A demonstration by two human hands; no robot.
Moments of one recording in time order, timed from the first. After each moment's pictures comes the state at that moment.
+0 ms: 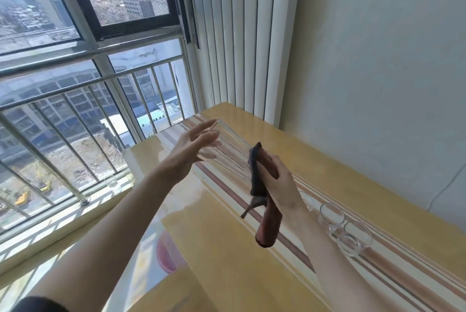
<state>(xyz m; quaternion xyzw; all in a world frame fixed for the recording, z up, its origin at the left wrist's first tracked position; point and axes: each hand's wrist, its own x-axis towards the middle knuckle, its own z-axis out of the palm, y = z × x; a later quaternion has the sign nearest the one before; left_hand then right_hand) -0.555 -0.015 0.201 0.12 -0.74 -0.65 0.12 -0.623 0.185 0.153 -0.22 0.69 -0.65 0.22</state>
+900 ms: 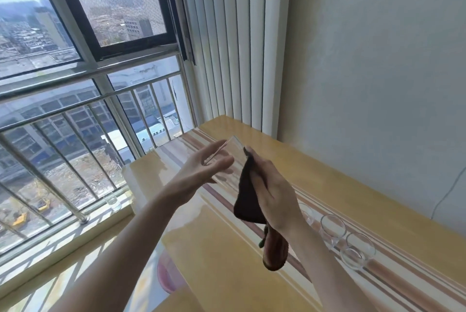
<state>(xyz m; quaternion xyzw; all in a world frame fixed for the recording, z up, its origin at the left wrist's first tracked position) -0.553 0.012 0.212 0.09 -0.80 -0.59 0.08 -0.619 0.186 0.173 -0.40 0.75 -0.52 -0.02</state>
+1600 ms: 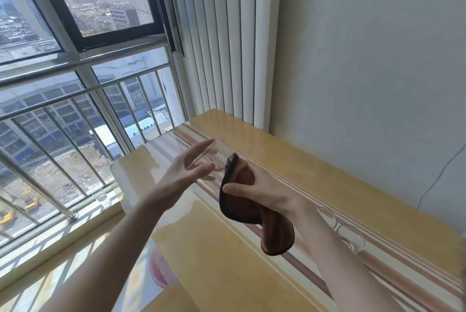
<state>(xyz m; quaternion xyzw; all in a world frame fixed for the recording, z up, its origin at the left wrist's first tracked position) -0.552 0.001 0.190 0.07 -0.77 -0.62 0.10 -0.647 0.182 0.180 -0.35 0.74 -0.49 0.32</state>
